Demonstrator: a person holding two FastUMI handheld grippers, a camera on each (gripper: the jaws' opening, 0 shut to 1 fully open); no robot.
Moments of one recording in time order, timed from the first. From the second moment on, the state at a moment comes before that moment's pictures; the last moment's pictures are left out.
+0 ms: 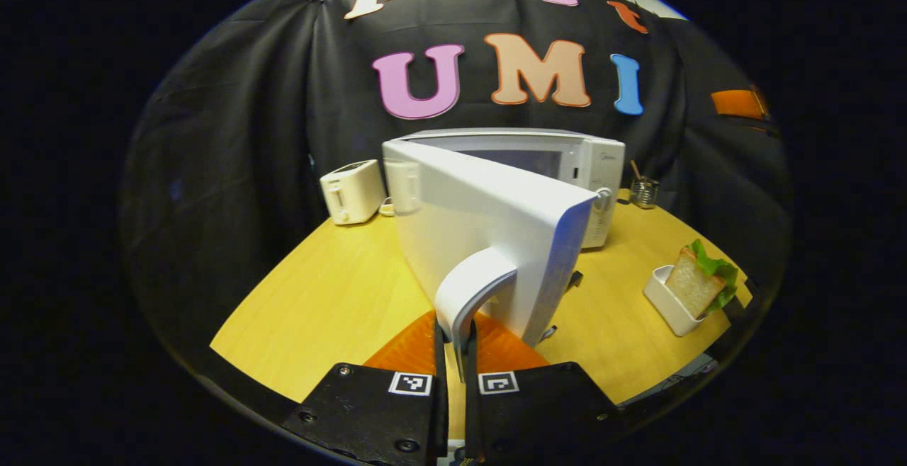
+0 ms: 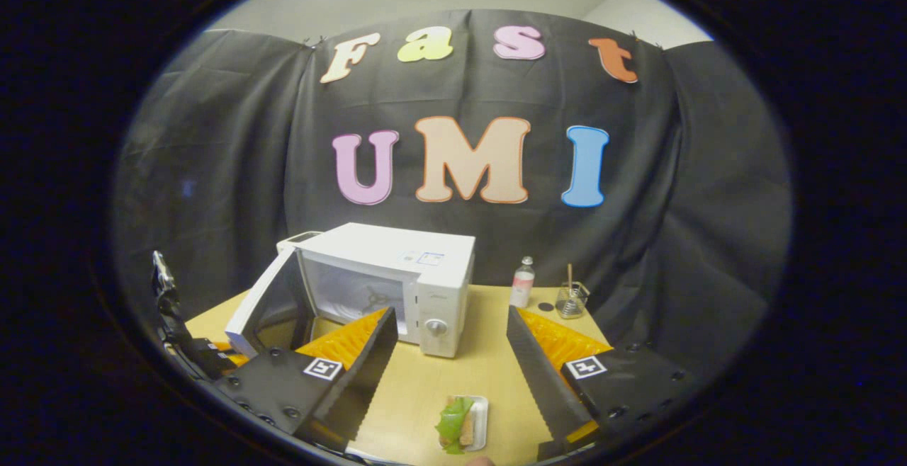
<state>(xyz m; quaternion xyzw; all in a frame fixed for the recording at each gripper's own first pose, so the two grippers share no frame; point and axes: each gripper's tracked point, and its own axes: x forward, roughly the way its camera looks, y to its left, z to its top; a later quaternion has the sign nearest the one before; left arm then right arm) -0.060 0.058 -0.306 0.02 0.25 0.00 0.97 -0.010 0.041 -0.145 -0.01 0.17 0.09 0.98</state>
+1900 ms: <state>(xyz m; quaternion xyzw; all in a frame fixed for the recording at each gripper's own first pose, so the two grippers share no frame) -0.089 0.138 -0.160 -0.07 0.16 0.07 0.98 -0.094 0.006 -0.378 -0.02 0.41 0.06 0.91</state>
